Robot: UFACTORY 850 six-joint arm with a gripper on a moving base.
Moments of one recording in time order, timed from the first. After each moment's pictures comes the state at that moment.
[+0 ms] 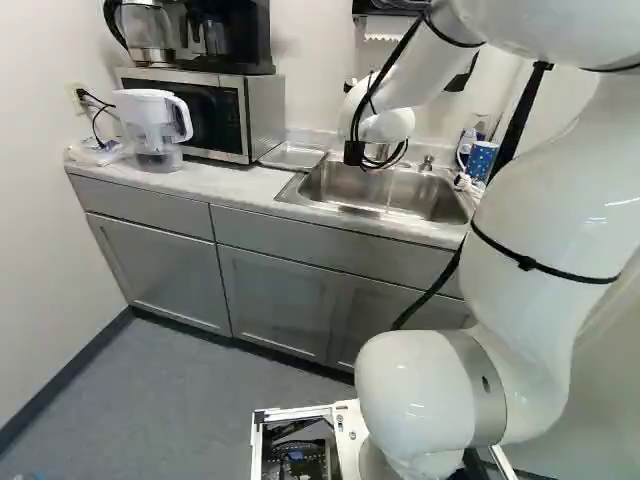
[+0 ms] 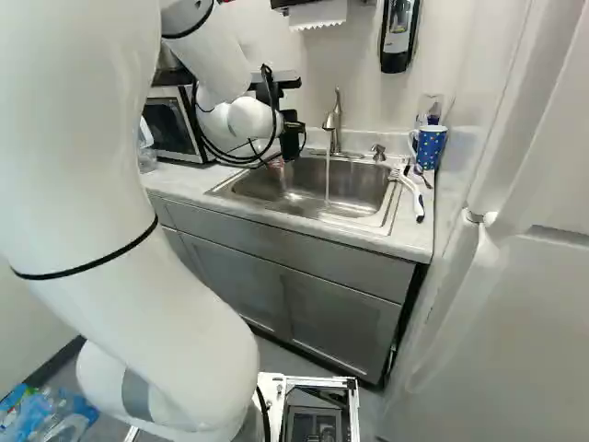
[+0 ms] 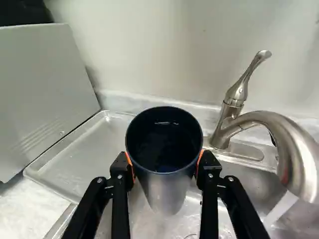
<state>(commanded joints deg) -4.3 -3.0 -52.0 0.0 24.6 0.0</state>
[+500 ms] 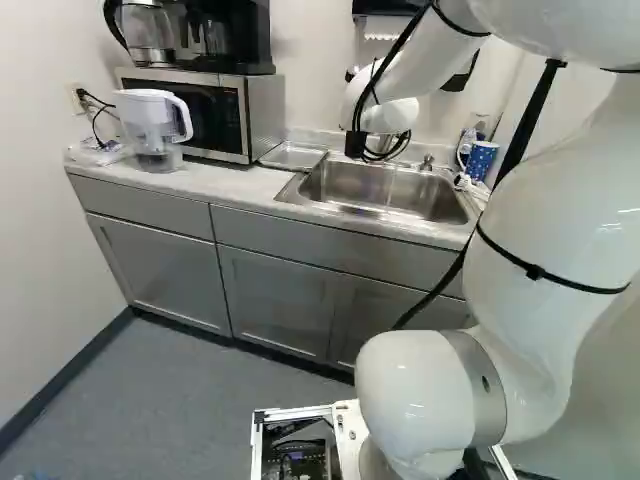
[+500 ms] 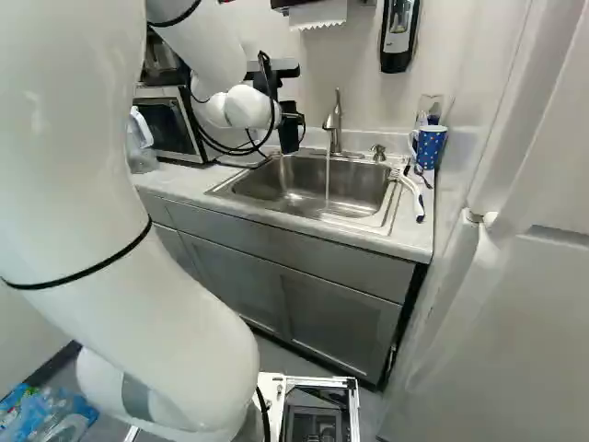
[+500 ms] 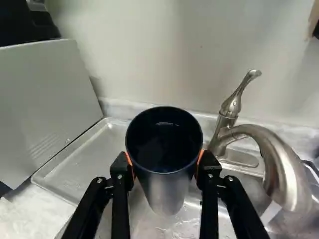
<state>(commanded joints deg) -4.3 -1.1 -53.2 0.0 23.0 0.0</state>
